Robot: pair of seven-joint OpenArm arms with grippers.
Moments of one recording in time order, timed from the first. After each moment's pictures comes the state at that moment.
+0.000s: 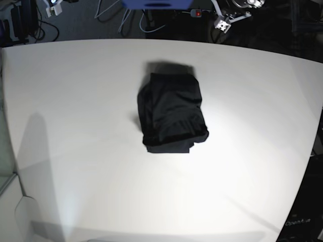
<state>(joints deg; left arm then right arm) 37.0 -2.0 -13.7 84.0 10.1 -36.7 26.0 -42.2 10.7 24.9 69.0 7.6 39.5 -14.1</state>
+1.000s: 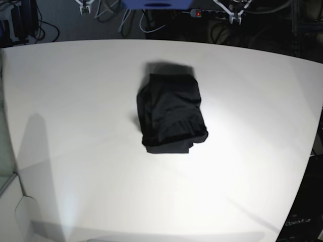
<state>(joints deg) 3.6 -8.9 -20.7 1.5 15.7 -7.4 -14.2 -8.8 8.0 25.3 2.1 -25.8 5.7 17.2</state>
